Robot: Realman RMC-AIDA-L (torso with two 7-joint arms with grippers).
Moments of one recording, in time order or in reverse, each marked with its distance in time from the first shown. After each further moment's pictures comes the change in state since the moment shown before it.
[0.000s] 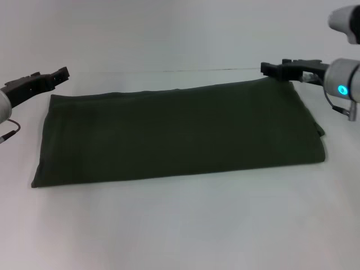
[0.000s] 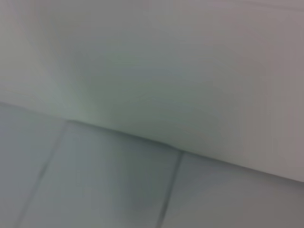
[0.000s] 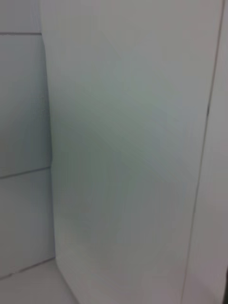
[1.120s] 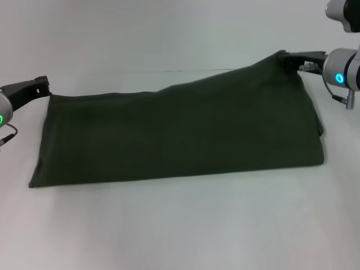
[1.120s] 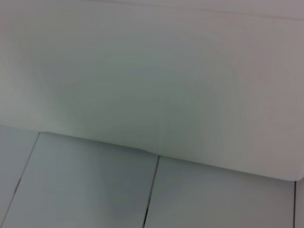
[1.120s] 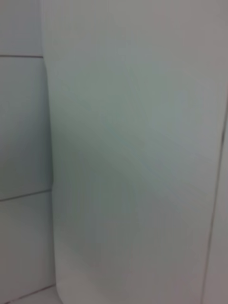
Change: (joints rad) left arm -0.012 -0.036 0.015 0.016 0.028 -0.145 0.029; right arm 0.093 -0.037 0.060 0.126 -0.045 0.135 0.002
